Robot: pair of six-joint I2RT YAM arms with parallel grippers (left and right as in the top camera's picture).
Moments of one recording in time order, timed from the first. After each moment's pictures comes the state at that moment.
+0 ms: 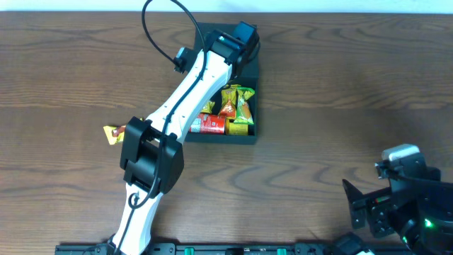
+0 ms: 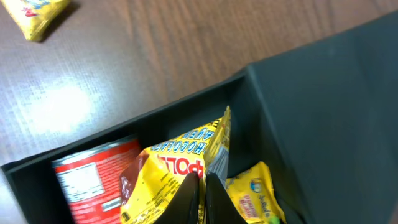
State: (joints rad) left arm -0.55 2.23 2.12 -1.36 -0.44 -1.66; right arm 0.51 0.76 1.51 -1.52 0.26 0.08
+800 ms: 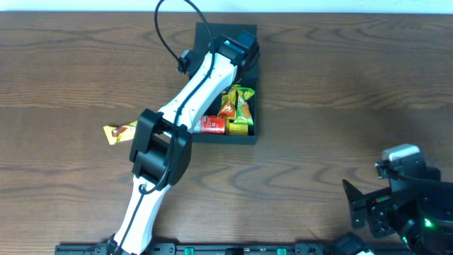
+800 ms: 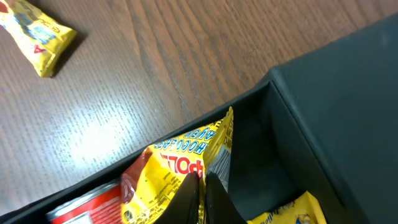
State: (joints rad) left arm -0.55 2.33 2.12 -1.39 -0.51 -1.56; right arm 0.51 0.76 1.51 -1.52 0.26 0.09
